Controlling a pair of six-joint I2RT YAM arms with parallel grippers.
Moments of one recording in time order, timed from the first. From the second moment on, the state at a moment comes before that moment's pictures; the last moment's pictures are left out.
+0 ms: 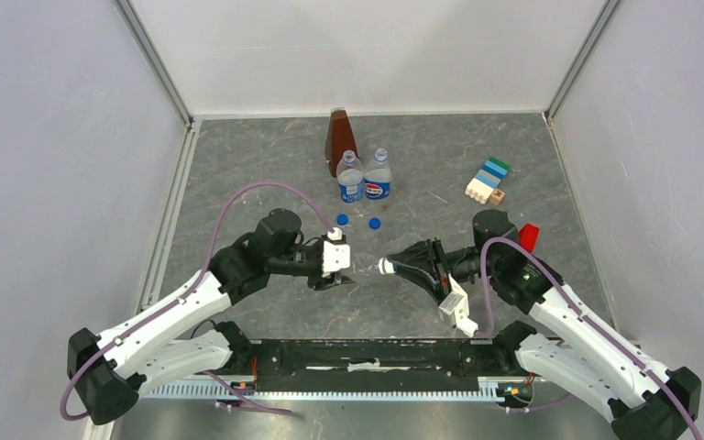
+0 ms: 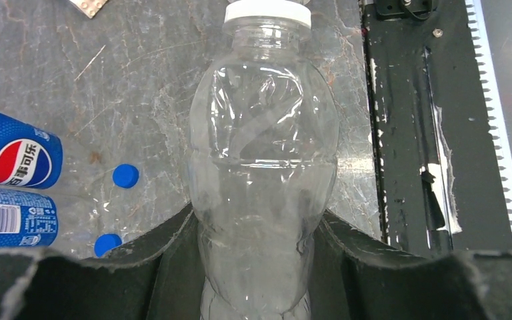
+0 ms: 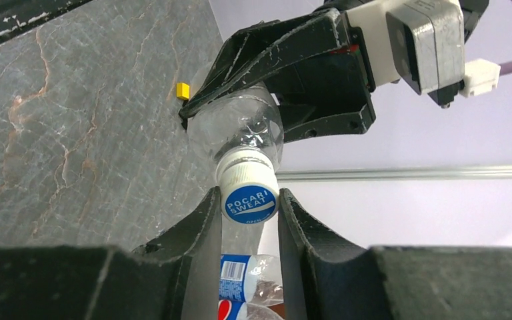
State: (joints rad) left arm -0.80 0.92 0.76 -0.36 0.58 0.55; right arm 0.61 0.79 0.65 -0.23 -1.08 -1.59
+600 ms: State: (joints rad) left arm -0.75 1.03 0.84 -0.54 0.59 0.52; right arm 0.60 0.73 0.70 -0.45 -0.99 -1.84
